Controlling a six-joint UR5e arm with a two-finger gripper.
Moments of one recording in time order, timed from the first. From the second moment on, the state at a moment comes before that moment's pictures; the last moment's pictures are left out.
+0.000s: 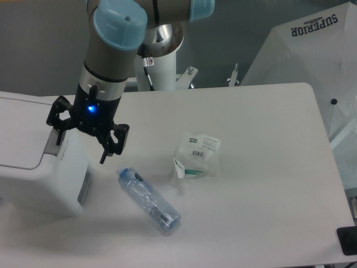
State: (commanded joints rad) arm 2.22 -1.75 -1.49 -1.19 1.12 0.43
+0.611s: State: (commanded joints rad) arm 2.22 -1.76 -1.51 -1.19 1.12 0.43
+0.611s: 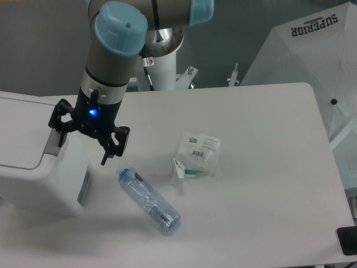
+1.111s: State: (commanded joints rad) arm 2.22 -1.73 -1.49 -1.19 1.11 0.41
